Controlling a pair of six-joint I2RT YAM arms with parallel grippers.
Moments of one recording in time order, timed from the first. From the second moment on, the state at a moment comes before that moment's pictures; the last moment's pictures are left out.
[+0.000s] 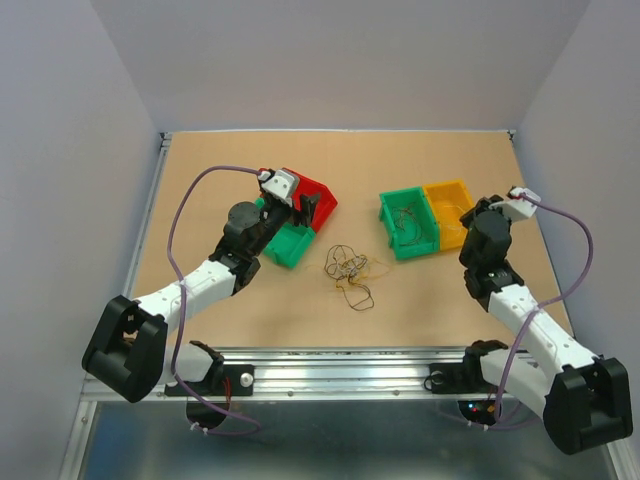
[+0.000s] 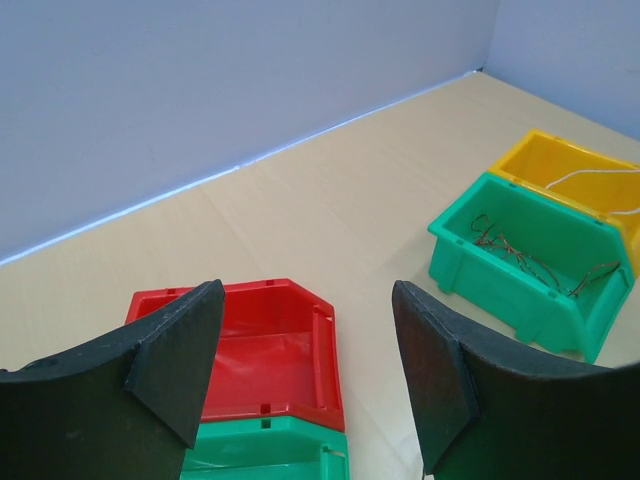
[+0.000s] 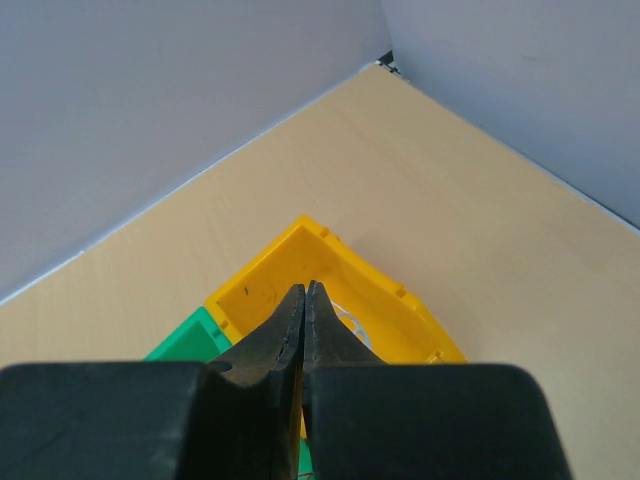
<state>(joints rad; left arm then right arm) -0.55 1.26 0.65 0.70 0.06 0.03 0.23 0.97 0.53 0.38 0.72 0.39</state>
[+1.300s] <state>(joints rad) -0.55 1.26 0.65 0.69 0.10 0.04 0.00 1.78 0.90 0.21 0.26 0.58</state>
